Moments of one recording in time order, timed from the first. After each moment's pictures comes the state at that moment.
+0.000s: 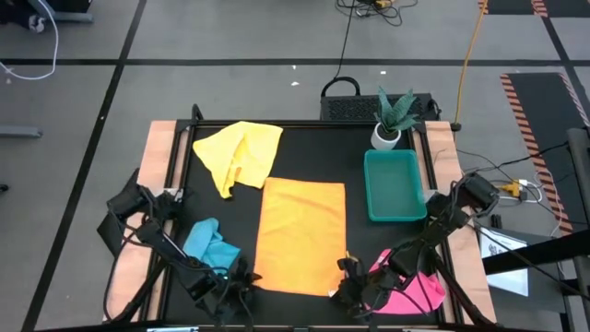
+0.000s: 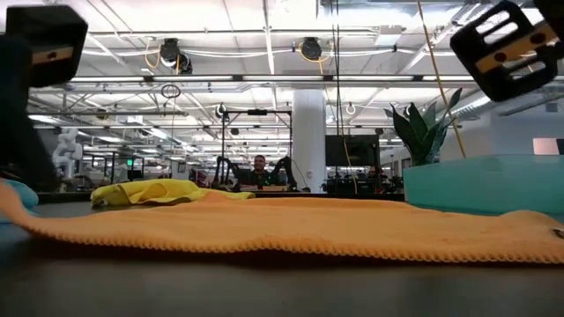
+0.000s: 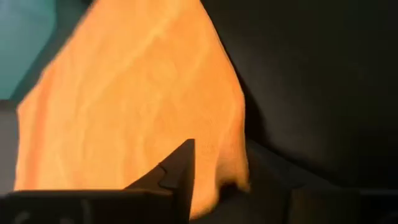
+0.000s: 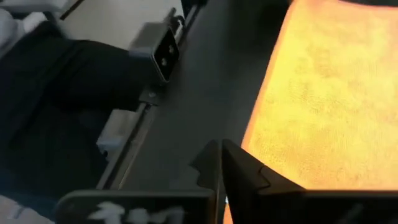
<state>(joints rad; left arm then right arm) -0.88 1.87 0.95 -0.16 -0.67 -0.06 0.77 1.74 0.89 0.16 0.27 0.38</state>
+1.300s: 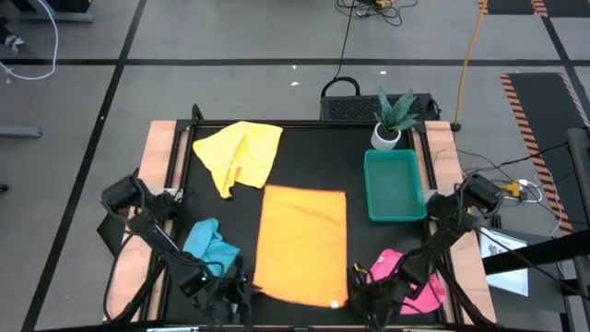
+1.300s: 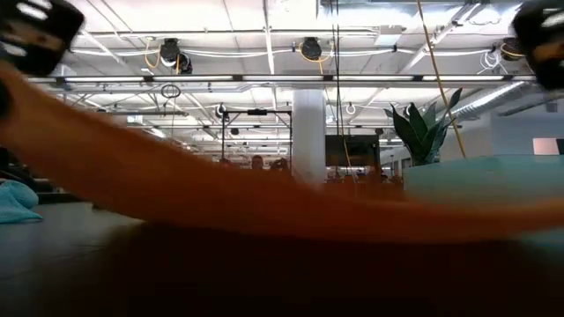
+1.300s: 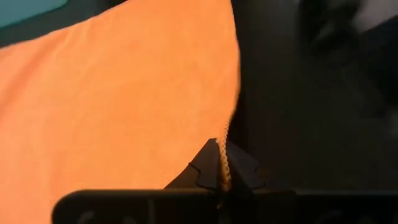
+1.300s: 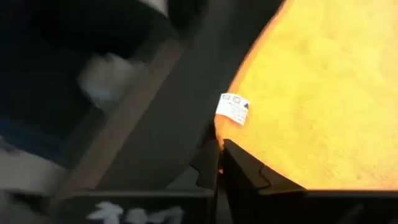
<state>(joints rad) -0.90 1.76 0.95 -0.05 -0.61 -0.42 0.89 1.72 0.90 0.03 0.32 0.32</state>
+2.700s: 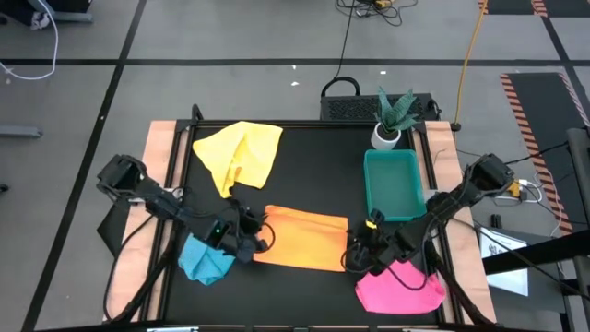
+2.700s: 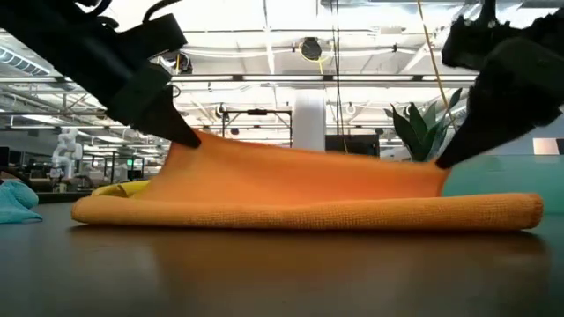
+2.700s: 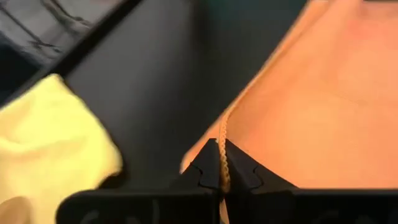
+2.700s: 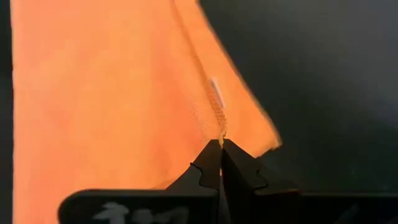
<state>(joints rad) -0.47 1.58 0.75 -0.16 -0.84 -0.57 0.64 1.51 0.68 -0.33 0.70 1.02</state>
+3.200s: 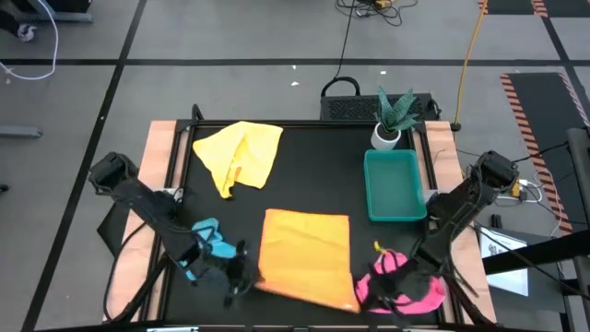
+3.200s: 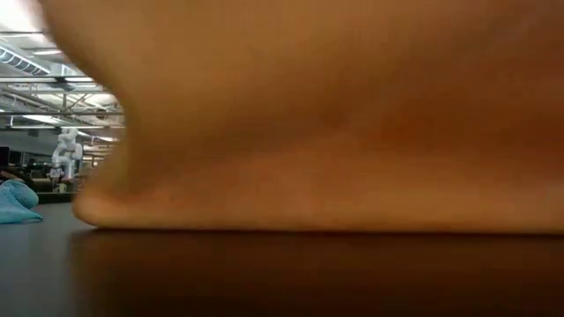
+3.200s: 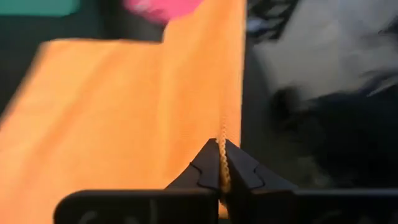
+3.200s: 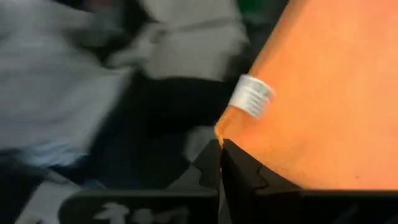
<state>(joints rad) -0.75 1.50 0.92 -0.06 -0.40 -0.49 0.90 1.45 0.73 0.26 0.20 0.60</state>
